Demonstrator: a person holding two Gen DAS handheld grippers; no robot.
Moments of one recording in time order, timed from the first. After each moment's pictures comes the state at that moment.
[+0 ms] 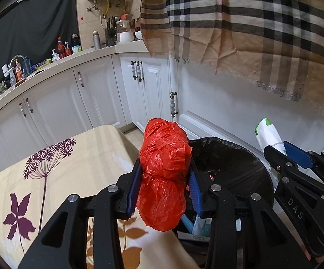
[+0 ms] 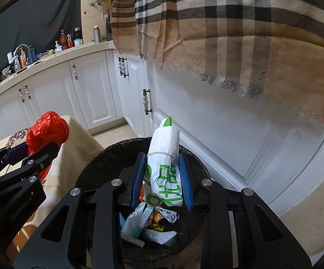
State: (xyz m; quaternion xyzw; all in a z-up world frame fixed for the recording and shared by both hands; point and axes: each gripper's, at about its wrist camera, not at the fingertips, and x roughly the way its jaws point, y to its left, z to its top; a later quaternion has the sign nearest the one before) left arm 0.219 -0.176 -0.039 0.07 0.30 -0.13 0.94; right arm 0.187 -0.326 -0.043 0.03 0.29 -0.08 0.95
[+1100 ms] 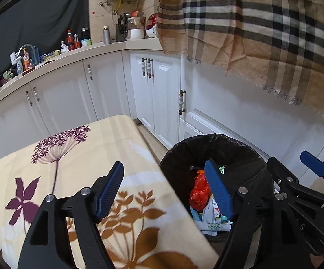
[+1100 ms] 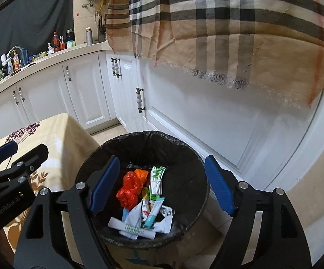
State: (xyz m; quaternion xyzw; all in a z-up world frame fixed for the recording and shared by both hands) left arm 0.196 -0.143 -0.035 0.04 0.31 -0.12 0.94; right arm 0.158 -0.311 -0.043 0.04 0.29 -0.11 0.95
